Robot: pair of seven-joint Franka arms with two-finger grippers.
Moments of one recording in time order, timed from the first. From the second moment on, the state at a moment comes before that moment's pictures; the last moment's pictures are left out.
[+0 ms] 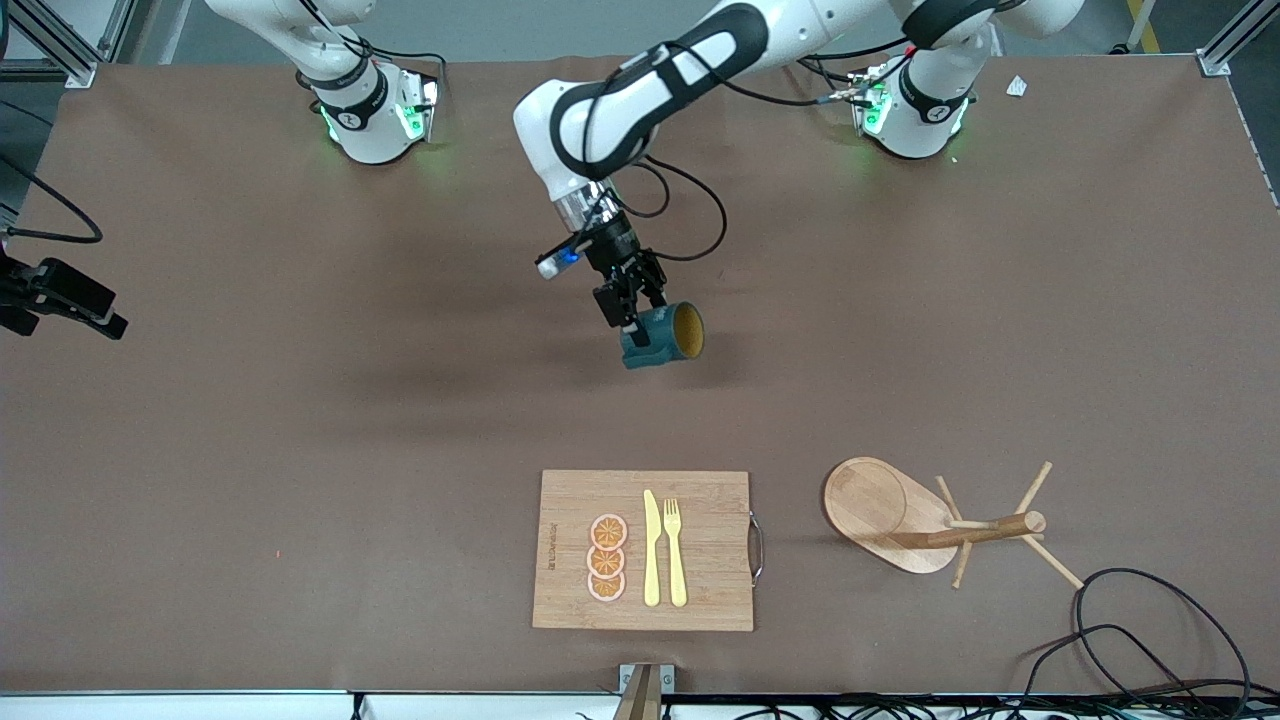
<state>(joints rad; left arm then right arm) -0.74 0.78 -0.56 -1.48 1.31 1.59 0.22 -0.05 0.11 -0.01 -1.42 0.04 1.65 0.02</state>
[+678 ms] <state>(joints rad) -0.91 0.85 -0.43 -1.40 1.31 1.51 0.47 -0.05 0.11 -0.01 -1.42 0.04 1.65 0.02</state>
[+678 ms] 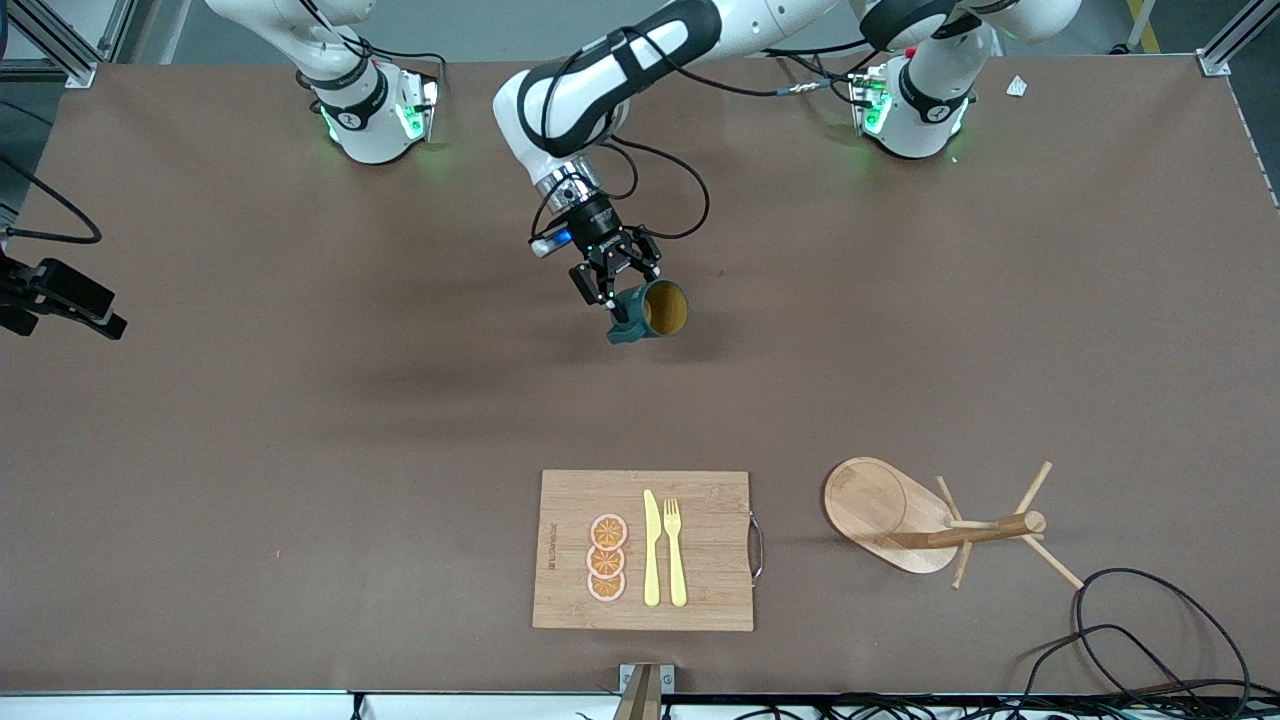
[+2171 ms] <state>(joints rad) -1.03 1.02 -0.30 -1.32 1.31 1.56 0.51 -0.05 0.12 -0.01 -1.43 0.04 1.65 0.02</state>
